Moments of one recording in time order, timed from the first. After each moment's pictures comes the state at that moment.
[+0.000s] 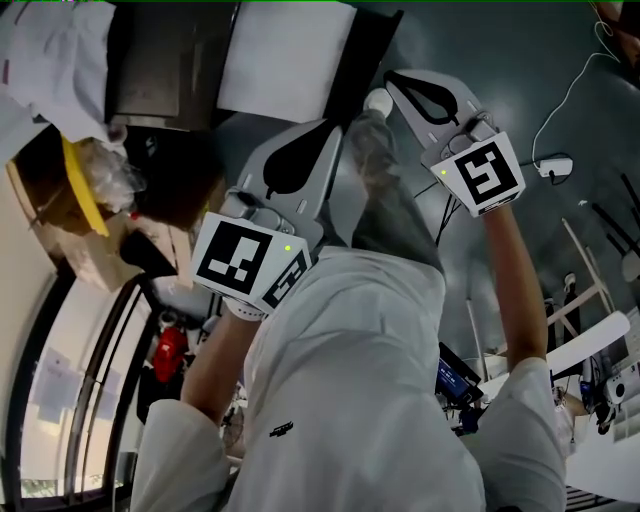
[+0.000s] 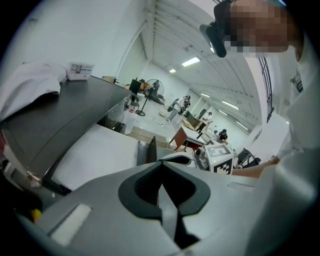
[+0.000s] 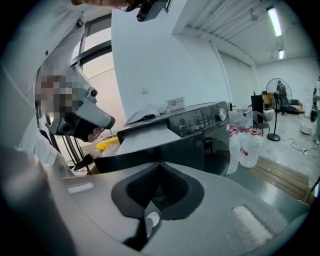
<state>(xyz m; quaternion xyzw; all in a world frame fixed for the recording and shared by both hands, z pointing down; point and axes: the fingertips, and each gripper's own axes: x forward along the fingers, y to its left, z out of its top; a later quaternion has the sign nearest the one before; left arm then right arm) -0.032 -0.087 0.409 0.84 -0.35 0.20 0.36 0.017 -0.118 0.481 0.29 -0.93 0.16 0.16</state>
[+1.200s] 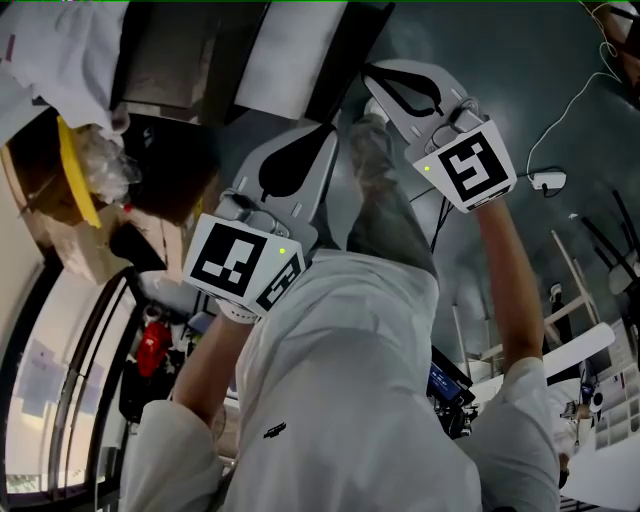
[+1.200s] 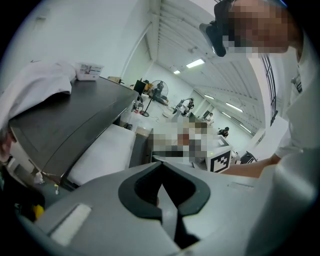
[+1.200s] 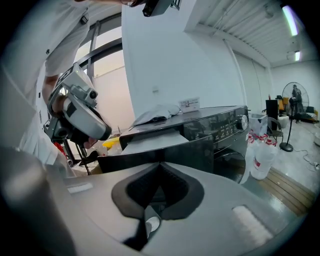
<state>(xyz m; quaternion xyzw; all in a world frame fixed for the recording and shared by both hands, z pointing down) -0.061 -0.094 0.409 0.83 -0.37 0.20 0.37 -0.037 -0.142 0.467 0.24 -0.95 0.14 0.17</state>
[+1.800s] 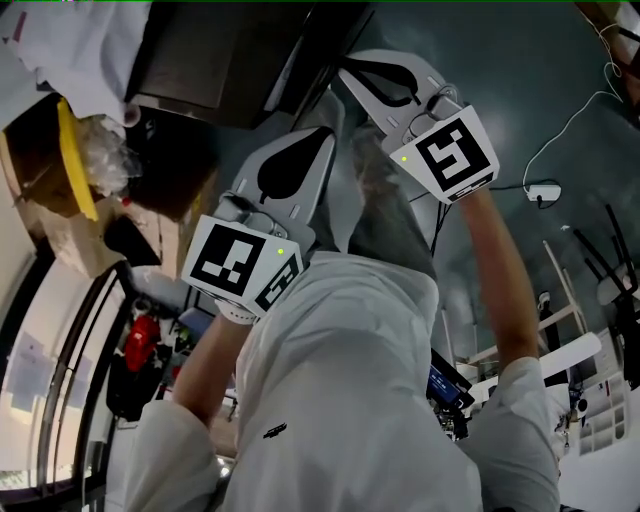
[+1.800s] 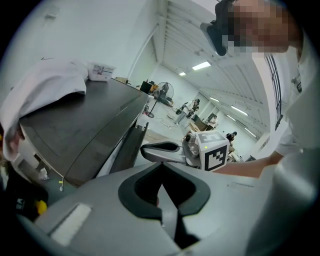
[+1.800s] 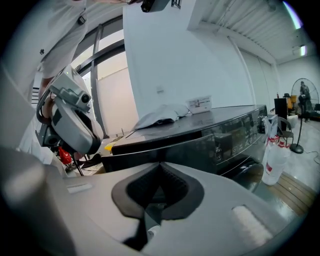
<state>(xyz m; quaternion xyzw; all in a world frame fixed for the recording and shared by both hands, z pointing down) -0.090 -0.104 0.410 0.82 -0.39 0.19 0.38 -0.095 -0.167 0.458 0.21 -0.96 0.14 0.15</state>
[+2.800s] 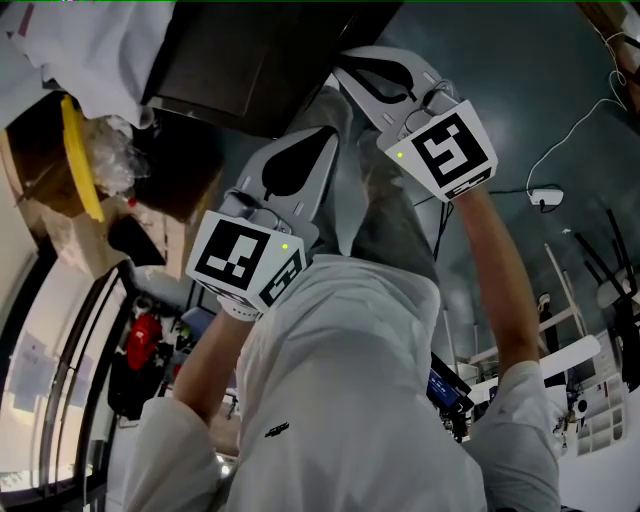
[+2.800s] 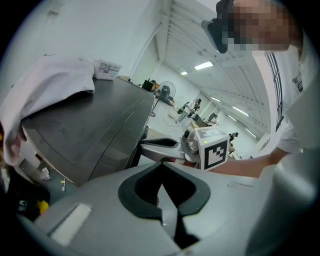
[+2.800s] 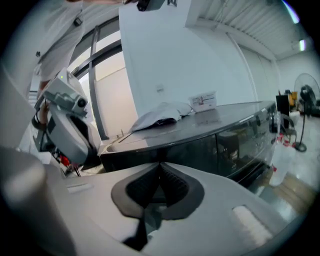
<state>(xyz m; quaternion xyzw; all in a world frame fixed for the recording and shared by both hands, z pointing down) -0.127 -0.119 0.425 0.81 -0.40 0.19 0.38 -0.137 -0.185 0.465 0.19 -0.96 0.14 0.15</state>
